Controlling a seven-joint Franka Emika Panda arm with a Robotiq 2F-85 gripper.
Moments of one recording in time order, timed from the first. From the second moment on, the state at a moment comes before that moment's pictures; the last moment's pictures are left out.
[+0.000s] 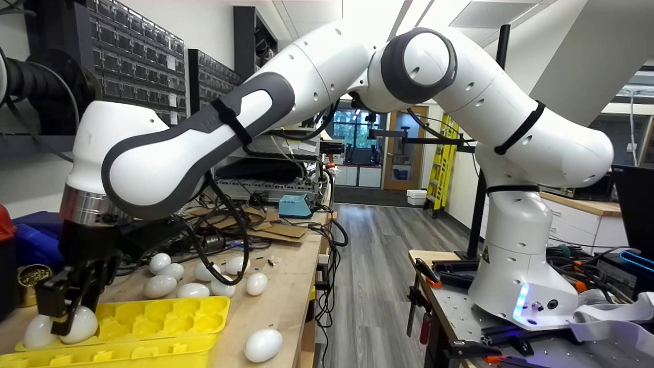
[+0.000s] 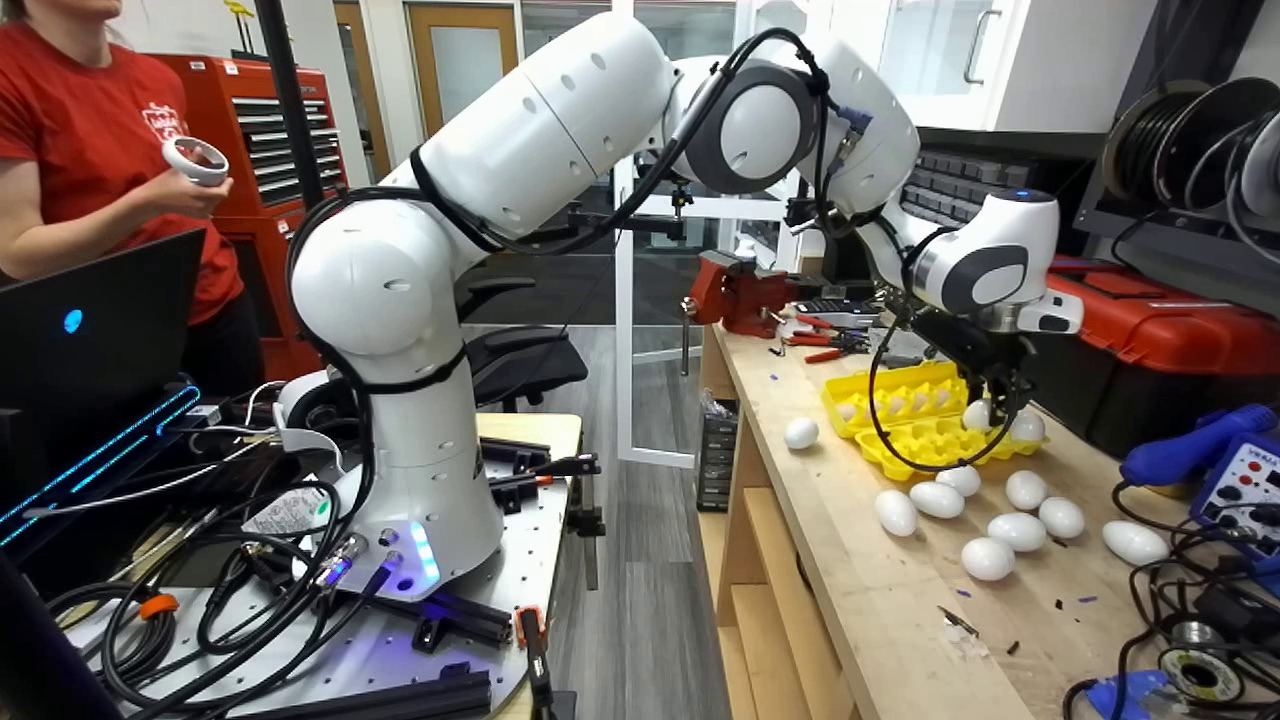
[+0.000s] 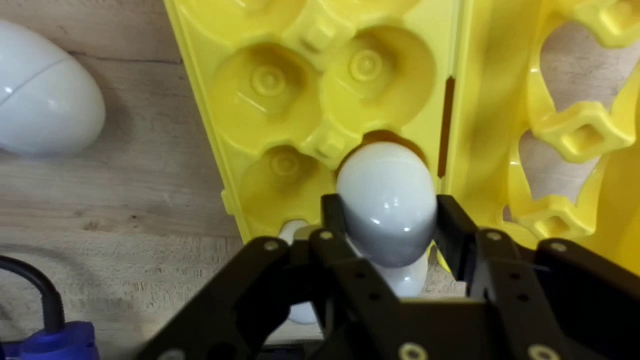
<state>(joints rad) 0.20 0.93 0.07 -1.28 -0.03 2.51 0.12</state>
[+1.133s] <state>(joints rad) 0.13 0.84 0.05 -1.30 -0.03 2.47 0.02</state>
